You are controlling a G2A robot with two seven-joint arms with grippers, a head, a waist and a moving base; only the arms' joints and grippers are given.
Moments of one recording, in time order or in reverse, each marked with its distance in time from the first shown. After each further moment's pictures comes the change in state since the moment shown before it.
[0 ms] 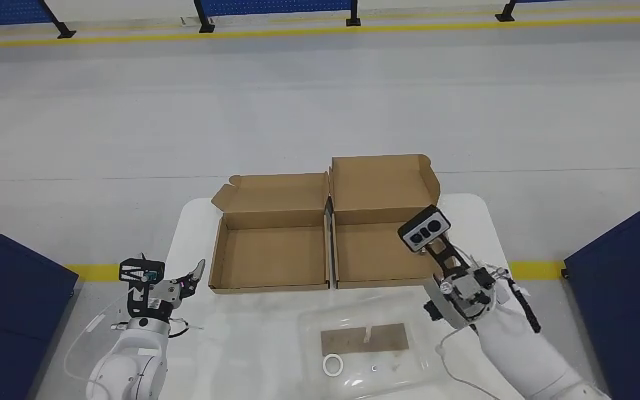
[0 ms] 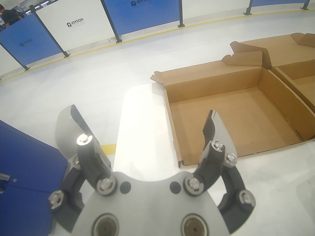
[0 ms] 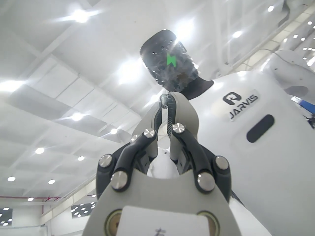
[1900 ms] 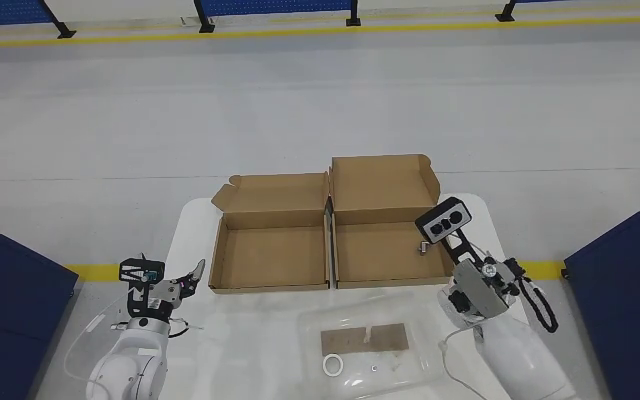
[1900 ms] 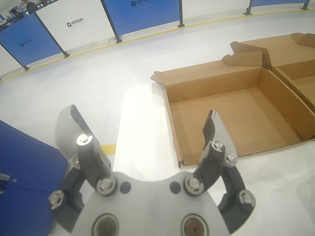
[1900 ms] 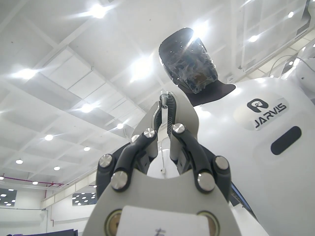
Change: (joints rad) left arm 0.000 0.000 0.000 0.000 0.000 0.000 0.000; right arm -0.088 -0.118 0.146 -0.044 0.091 0.101 -0.016
